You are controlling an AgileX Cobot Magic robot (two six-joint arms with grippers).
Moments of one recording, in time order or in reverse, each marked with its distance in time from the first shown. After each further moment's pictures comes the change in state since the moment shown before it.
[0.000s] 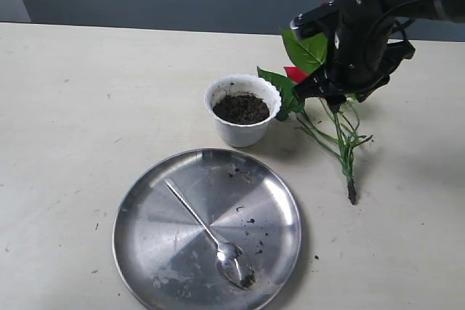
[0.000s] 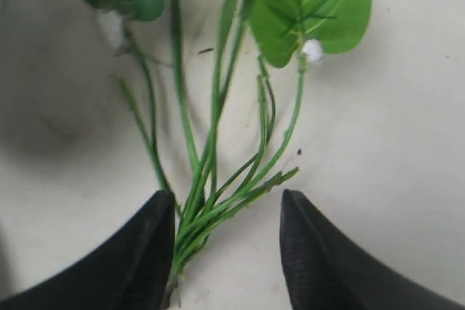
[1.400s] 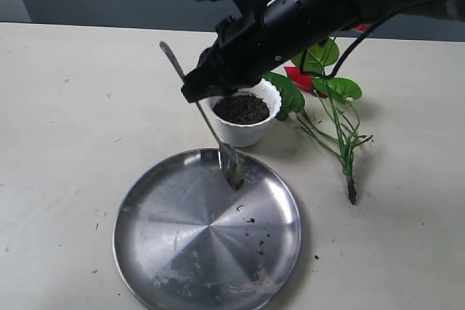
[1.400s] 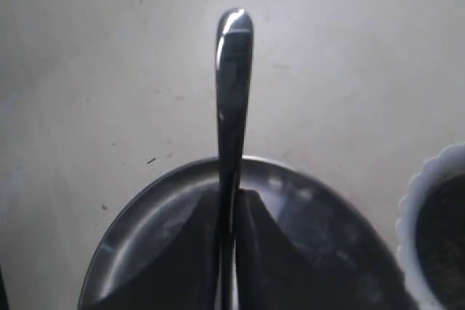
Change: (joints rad) left arm 0.000 0.000 0.000 0.000 0.000 0.000; right arm 0.099 -0.074 0.027 1.167 -0.183 -1.084
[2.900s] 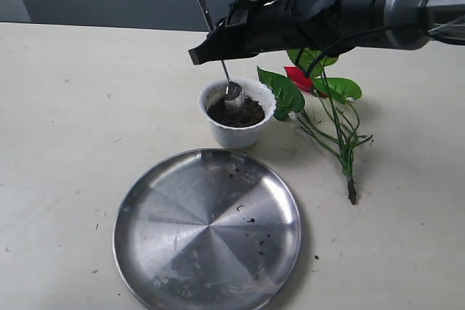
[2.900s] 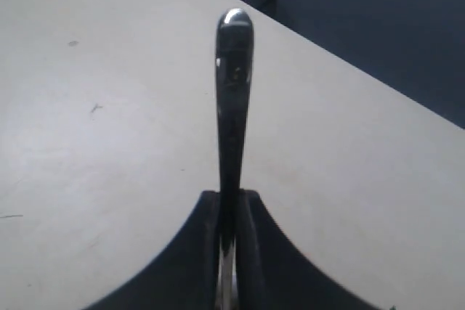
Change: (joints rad) left arm 0.000 0.000 0.000 0.000 0.000 0.000; right arm 0.000 0.140 -0.004 0.098 -0.645 -0.195
